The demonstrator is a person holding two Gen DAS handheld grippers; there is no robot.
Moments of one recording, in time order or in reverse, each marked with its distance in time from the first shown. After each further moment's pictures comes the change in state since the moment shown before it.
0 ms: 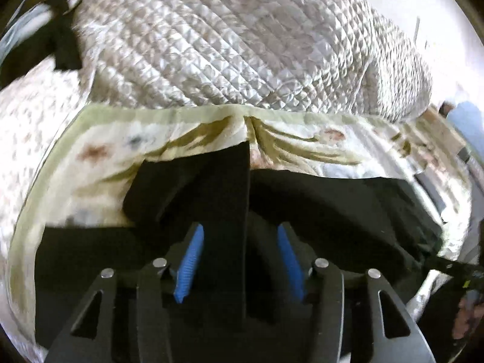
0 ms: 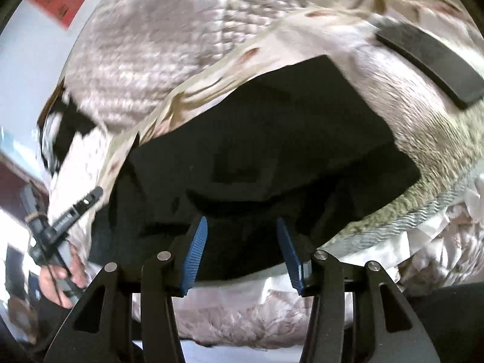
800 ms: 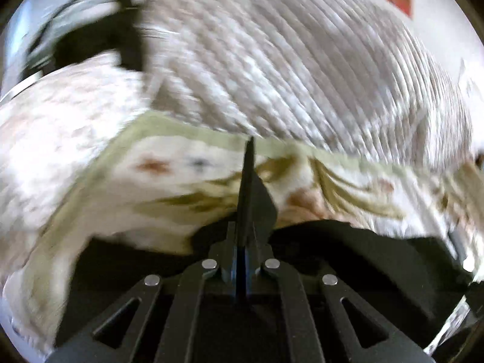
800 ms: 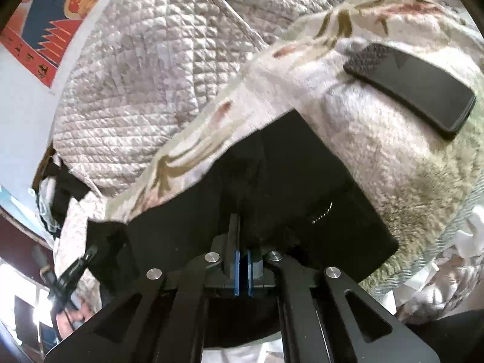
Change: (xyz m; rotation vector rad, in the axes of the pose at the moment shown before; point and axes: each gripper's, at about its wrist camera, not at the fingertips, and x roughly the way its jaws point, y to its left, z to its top) left arm -0.032 0.070 0.002 -0.235 -0.146 0.169; right arm -0.022 -0.015 0.037 0.115 -0.207 0.012
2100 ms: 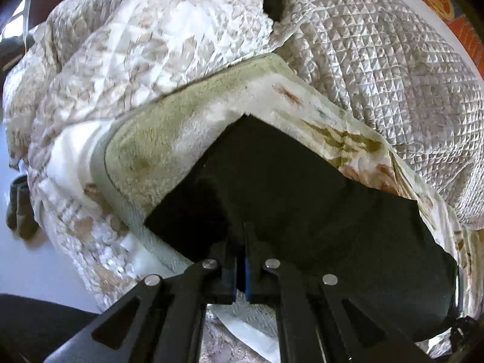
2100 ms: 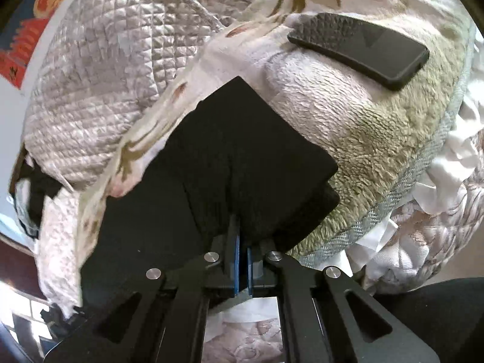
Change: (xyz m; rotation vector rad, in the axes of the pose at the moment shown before) left arm -0.027 0.113 -0.094 -0.326 0.124 0.165; right arm 0.001 -0.023 -0.020 0.032 0.112 -0.196
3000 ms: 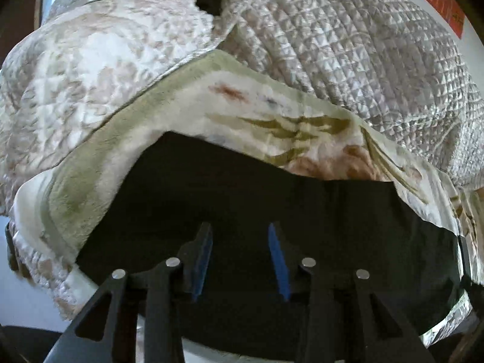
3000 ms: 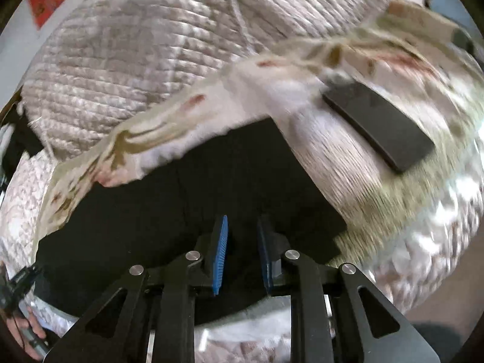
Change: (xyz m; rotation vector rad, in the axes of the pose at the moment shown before) left arm 0.013 -0.076 0.012 0.182 0.037 -0.060; right arm 0.001 0.050 0.016 -0.304 -0.112 -0.097
